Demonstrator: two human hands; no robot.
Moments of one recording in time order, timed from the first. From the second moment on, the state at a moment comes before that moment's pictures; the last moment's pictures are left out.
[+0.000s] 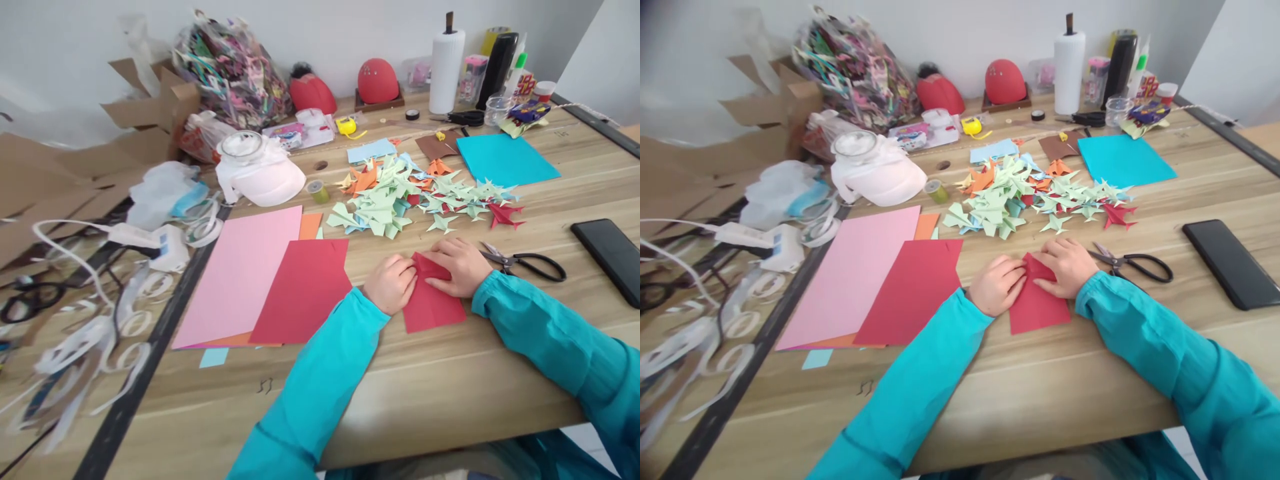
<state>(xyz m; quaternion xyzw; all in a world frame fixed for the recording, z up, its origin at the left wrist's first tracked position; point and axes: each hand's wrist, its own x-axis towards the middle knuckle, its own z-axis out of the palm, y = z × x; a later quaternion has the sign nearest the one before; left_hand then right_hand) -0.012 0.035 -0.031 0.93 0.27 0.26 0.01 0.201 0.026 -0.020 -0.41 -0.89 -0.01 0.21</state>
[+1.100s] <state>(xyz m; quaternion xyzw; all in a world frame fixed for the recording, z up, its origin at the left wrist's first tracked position) -0.012 0.038 -0.026 0.92 0.31 0.25 -0.02 0.195 0.027 -0.015 -0.41 -0.89 -0.09 0.20</state>
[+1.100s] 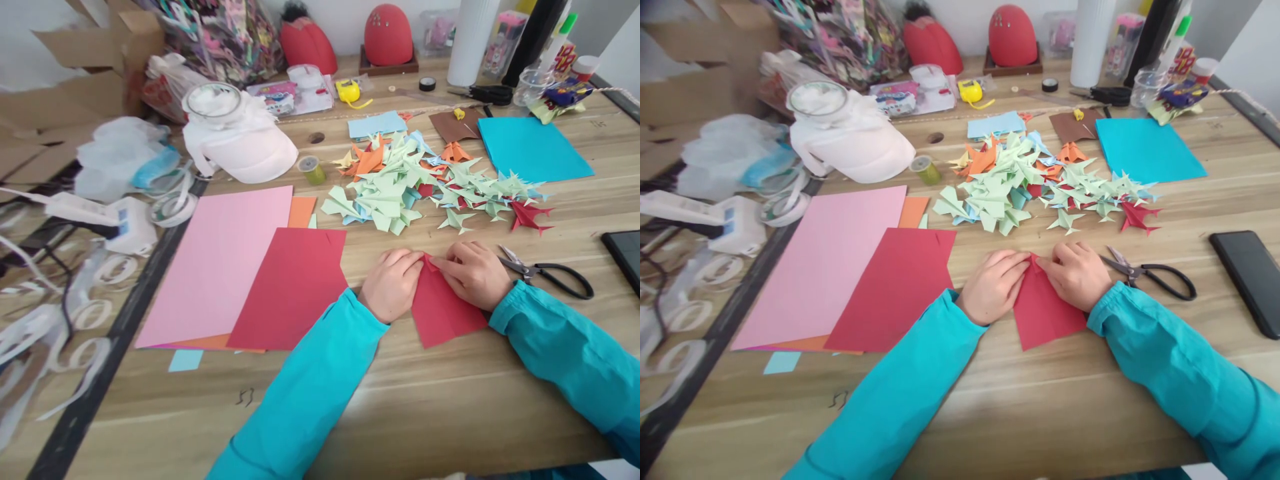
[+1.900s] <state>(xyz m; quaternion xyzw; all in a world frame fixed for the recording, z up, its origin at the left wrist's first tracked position) -0.012 0.037 -0.029 0.93 0.29 0.20 -0.08 0.190 0.024 -0.009 -0.41 -0.89 -0.11 0.17</state>
